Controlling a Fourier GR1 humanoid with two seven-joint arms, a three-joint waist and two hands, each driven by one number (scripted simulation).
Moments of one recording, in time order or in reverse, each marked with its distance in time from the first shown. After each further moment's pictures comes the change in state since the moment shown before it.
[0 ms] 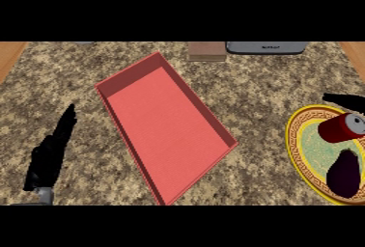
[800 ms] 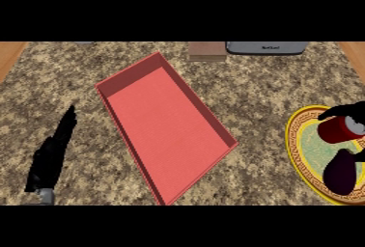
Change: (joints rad) left arm 0.007 -0.048 0.047 0.016 -0.051 -0.042 -0.034; right arm -0.022 0.068 -0.026 0.087 0.131 -0.030 -0.046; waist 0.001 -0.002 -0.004
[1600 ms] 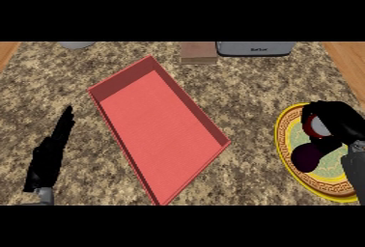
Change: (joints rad) left arm -0.004 -0.012 0.026 0.008 -0.014 -0.001 0.021; right arm 0.120 0.257 -0.049 -0.286 0.120 -0.258 0.502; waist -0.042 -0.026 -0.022
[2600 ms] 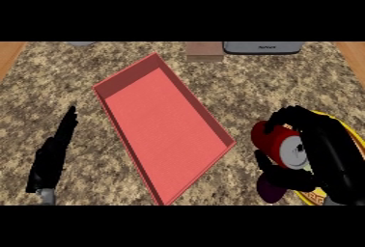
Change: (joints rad) left arm 0.007 -0.012 -0.011 -0.023 -0.013 -0.013 0.005; right arm 0.170 0.384 0.141 -0.919 -0.125 0.167 0.455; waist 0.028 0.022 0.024
